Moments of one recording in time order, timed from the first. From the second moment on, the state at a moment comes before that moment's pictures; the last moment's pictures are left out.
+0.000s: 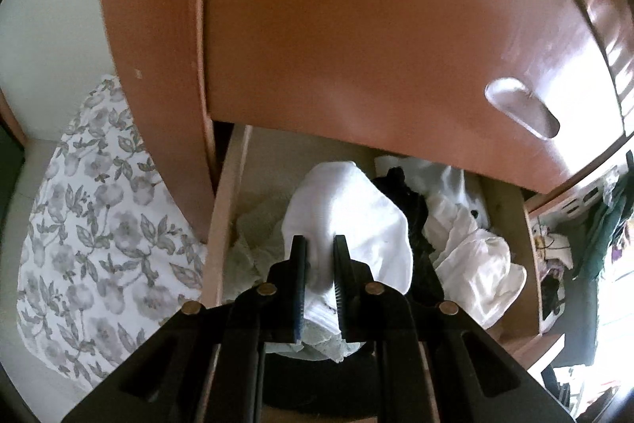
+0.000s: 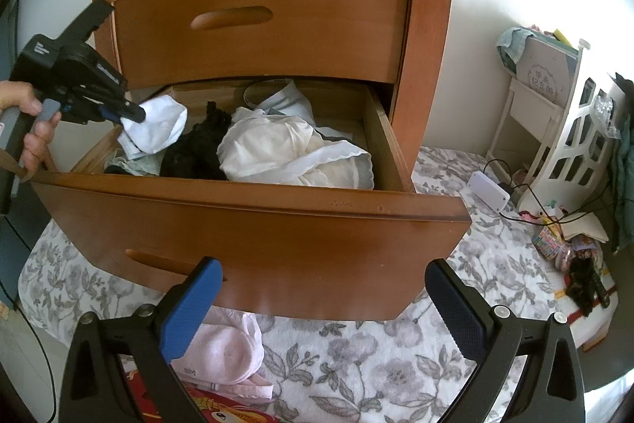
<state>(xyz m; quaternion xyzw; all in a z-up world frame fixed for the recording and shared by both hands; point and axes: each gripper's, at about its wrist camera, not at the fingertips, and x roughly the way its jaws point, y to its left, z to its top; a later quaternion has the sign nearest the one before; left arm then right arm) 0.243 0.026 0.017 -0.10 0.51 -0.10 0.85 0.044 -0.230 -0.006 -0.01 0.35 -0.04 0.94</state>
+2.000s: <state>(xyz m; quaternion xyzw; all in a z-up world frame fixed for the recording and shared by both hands) 0.034 0.056 0.128 -0.13 0.29 -0.11 0.94 0.033 -0.232 0.005 0.00 0.31 -0.06 0.95</state>
